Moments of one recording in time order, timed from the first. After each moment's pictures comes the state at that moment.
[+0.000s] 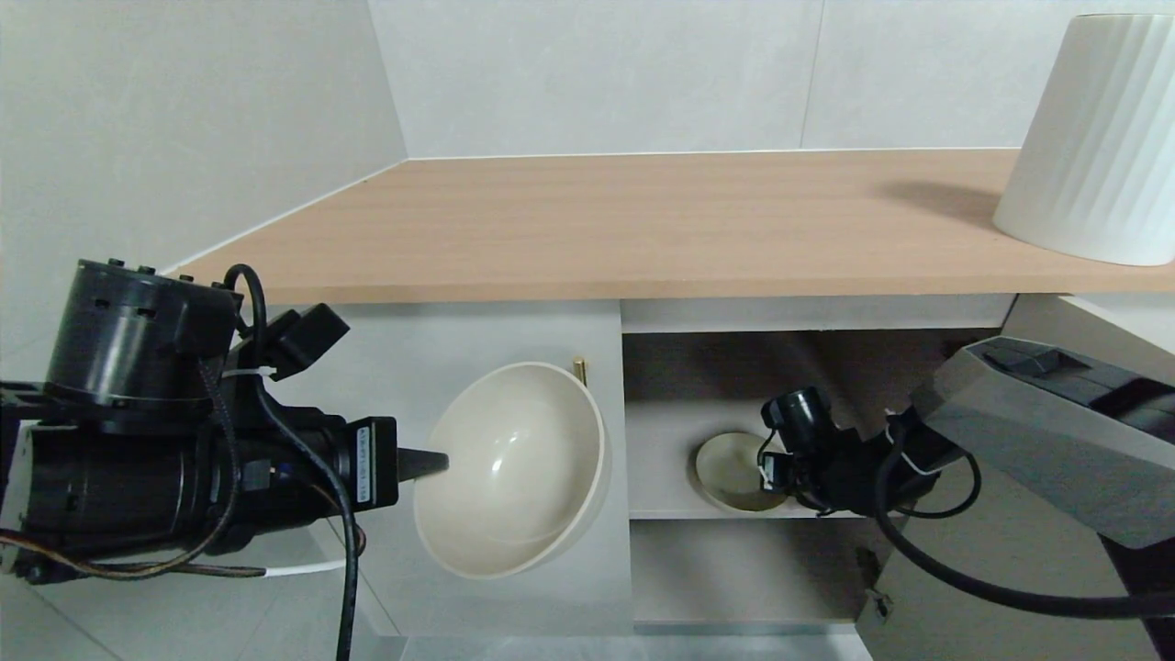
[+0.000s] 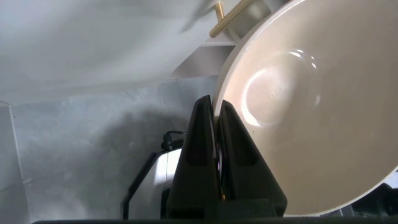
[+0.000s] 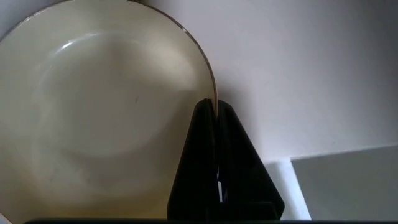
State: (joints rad) left arm -0.41 1.42 -0.85 0.07 -0.16 -0.46; right arm 0.39 2.42 -1.25 -0.35 -0.40 0.44
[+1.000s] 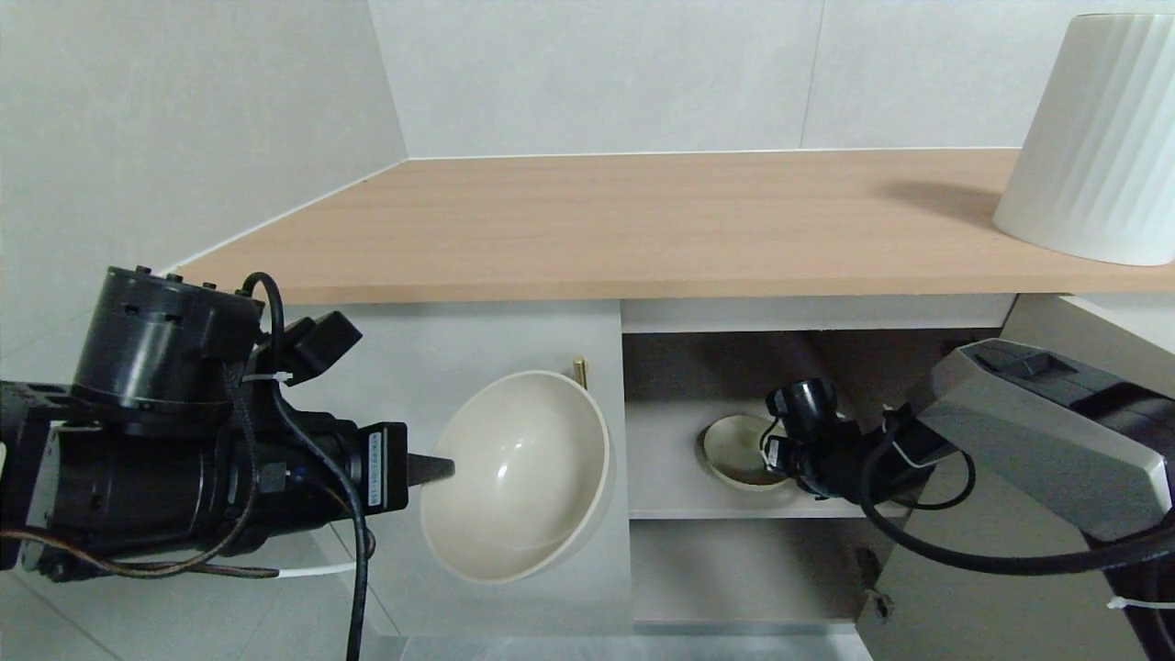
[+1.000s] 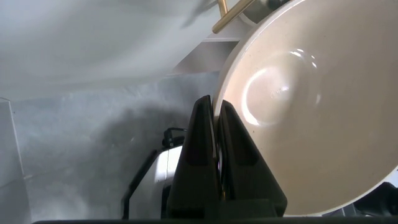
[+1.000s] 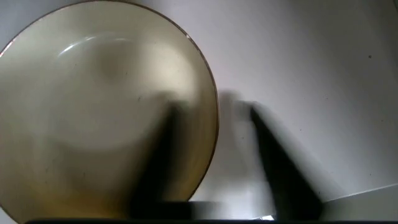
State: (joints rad) left arm -0.41 1.44 -0.84 0.07 -0.16 -0.46; right arm 0.36 2.46 -1.32 -0.39 -0.45 0.46
